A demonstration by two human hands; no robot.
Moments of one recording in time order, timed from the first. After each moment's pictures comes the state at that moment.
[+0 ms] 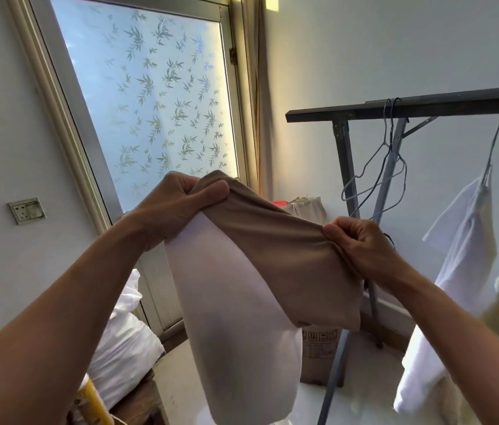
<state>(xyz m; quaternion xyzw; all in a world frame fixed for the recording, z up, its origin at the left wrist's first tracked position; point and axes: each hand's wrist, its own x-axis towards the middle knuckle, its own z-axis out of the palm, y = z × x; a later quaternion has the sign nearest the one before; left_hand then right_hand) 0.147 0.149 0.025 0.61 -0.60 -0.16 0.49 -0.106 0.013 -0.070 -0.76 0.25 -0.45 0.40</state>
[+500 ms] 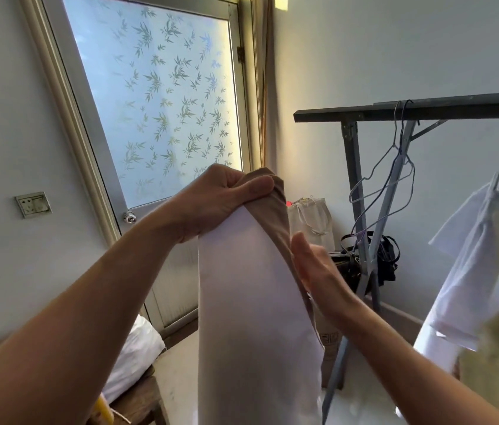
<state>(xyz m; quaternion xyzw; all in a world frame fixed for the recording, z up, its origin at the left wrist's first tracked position) 0.113 0.140 0.035 0.58 -0.65 -0.19 0.45 -0.050 0.076 -0.084 -0.73 0.16 -0.40 0.54</state>
